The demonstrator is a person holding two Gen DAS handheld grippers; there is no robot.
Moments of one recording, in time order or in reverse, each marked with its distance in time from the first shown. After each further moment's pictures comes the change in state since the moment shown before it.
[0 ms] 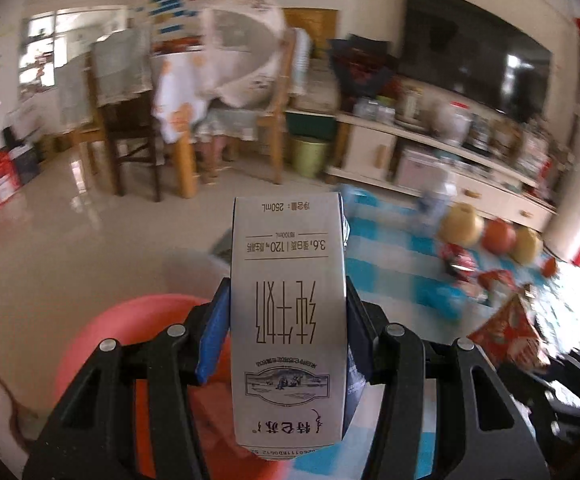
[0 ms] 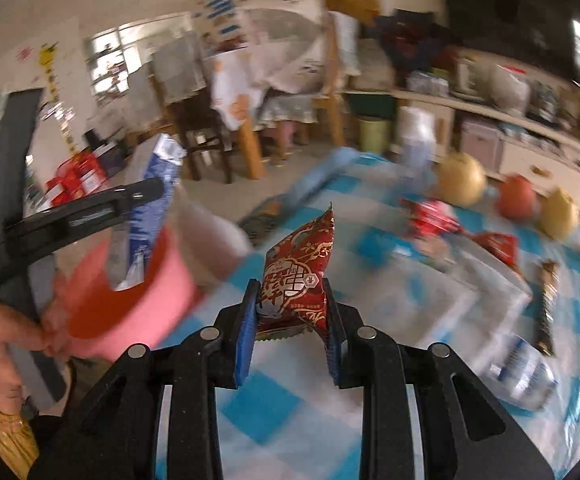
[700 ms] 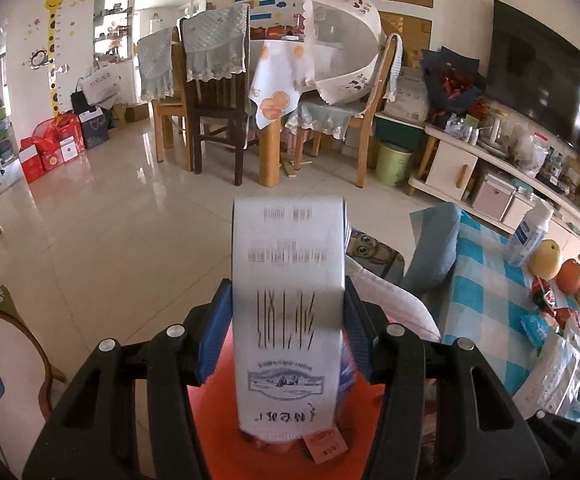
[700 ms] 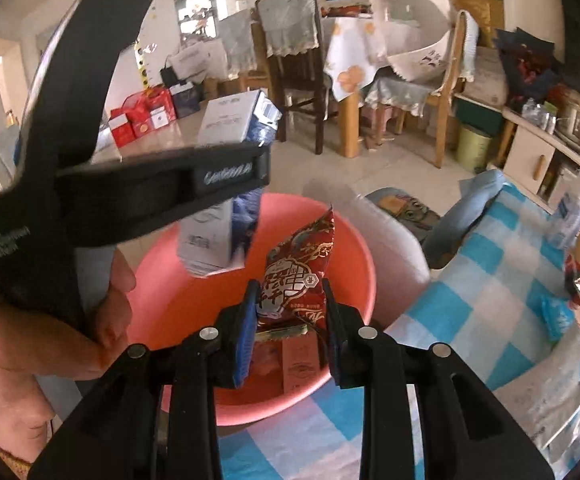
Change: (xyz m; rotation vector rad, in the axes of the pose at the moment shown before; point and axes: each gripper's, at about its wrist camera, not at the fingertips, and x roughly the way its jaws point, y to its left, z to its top) left arm 0.009 0.104 0.002 -0.150 0.014 0.211; right arm 0.085 0.149 0.010 -0.228 0.115 0.160
